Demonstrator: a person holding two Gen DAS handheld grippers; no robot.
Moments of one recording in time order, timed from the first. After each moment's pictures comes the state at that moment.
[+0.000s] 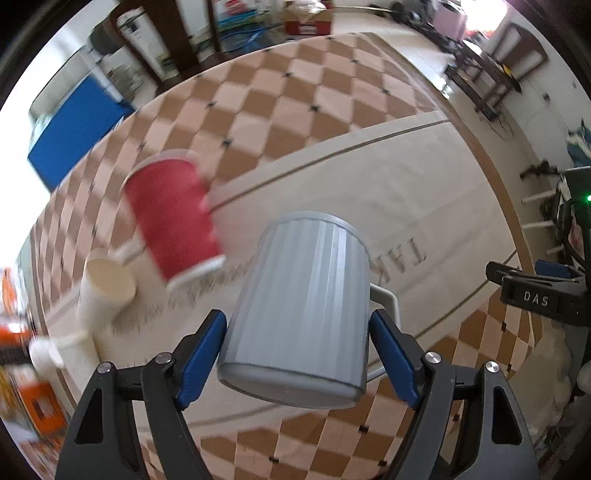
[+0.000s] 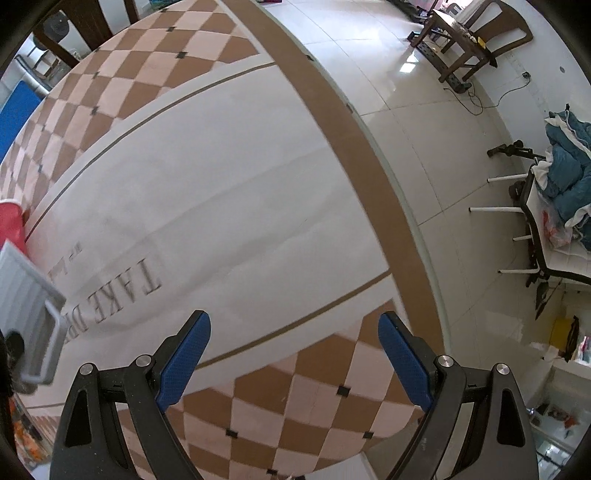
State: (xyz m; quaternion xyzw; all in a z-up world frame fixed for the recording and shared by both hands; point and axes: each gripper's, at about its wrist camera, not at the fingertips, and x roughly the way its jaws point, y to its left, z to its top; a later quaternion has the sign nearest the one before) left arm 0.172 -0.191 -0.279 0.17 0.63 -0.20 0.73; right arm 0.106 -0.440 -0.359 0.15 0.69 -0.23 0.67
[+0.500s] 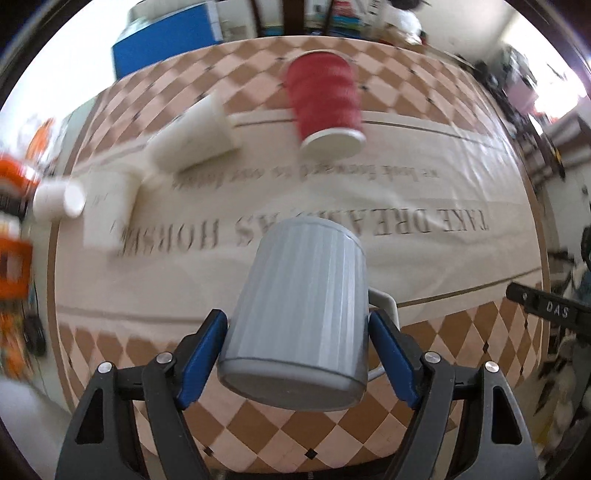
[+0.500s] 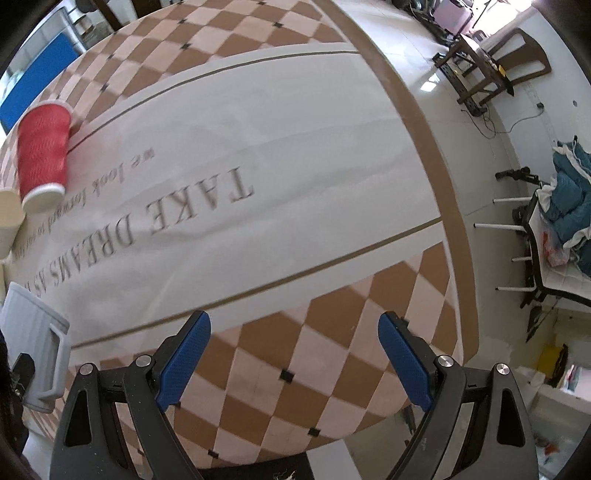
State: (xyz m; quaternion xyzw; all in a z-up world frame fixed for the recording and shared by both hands) left arm 0.098 -0.049 -0.293 0.03 0.64 -0.08 0.77; right arm 0.077 -0.317 -0.349 0.10 0.69 -0.20 0.68
